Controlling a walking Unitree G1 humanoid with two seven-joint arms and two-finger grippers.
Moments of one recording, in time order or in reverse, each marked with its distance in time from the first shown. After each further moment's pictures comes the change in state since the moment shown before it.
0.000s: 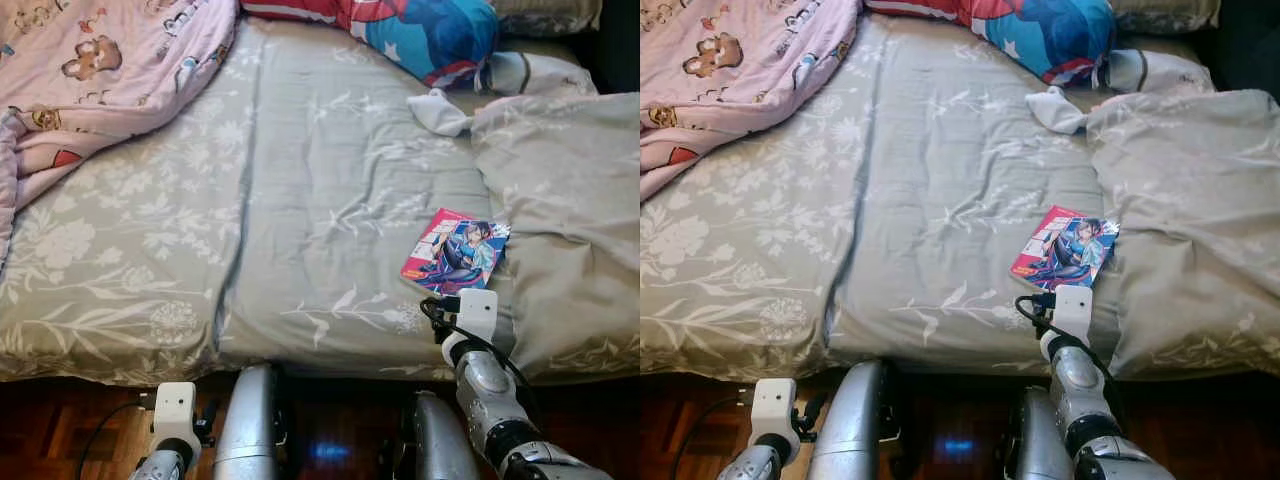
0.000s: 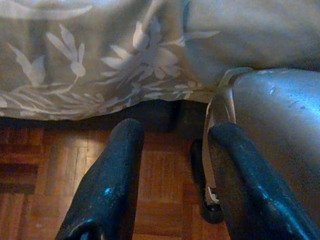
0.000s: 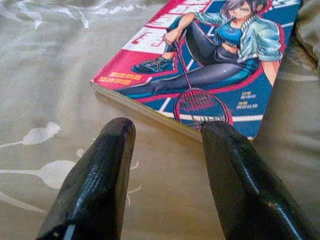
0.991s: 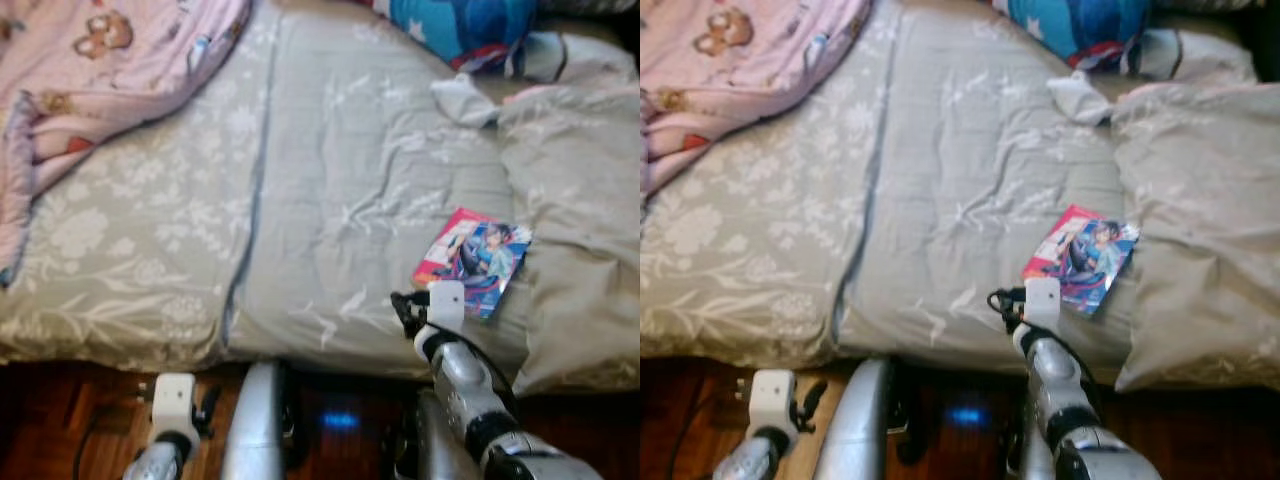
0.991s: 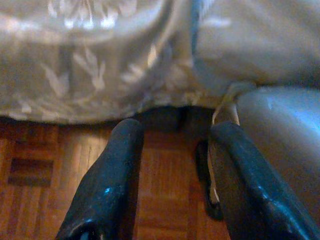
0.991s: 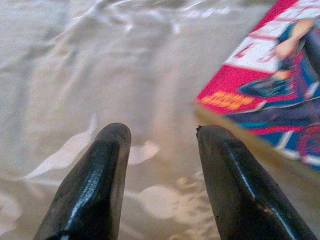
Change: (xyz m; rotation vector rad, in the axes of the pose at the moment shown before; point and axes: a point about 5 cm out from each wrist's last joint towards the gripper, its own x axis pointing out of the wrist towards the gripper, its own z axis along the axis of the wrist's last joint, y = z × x) left arm -0.002 0.000 0.006 0.023 -0.040 -0.020; right arm 0.003 0.033 0.004 0.006 0.001 0.178
